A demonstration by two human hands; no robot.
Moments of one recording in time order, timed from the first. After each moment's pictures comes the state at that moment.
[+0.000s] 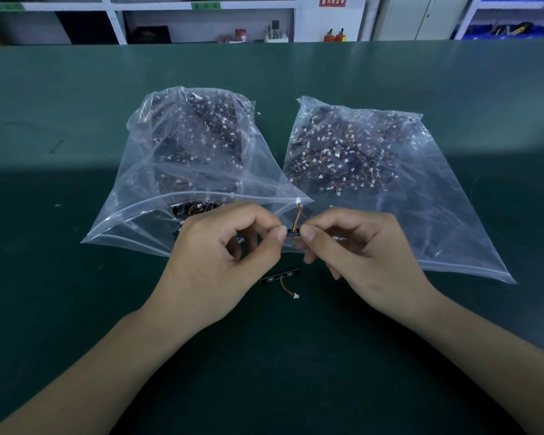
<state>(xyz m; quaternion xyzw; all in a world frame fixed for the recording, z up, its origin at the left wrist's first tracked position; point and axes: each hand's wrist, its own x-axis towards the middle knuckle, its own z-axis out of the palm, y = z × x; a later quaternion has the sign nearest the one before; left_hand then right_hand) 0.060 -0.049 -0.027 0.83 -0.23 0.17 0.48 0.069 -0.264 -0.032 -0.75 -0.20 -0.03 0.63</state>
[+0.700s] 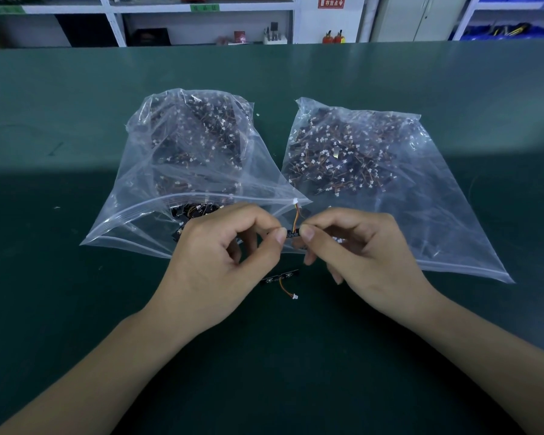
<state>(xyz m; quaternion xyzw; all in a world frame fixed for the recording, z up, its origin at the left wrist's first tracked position) 0.060 -0.049 -0.028 0.83 -0.24 0.18 0.46 0.070 -0.268 -0.035 -0.76 -0.21 -0.03 0.62</state>
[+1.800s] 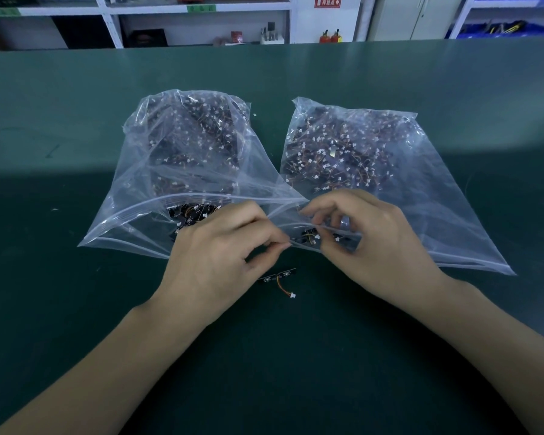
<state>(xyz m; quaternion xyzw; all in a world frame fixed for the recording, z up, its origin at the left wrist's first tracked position) 0.071 -0.049 -0.041 0.88 -0.27 0.30 0.24 0.087 -0.287 -0.034 -0.88 -0.28 -0.19 0.33</state>
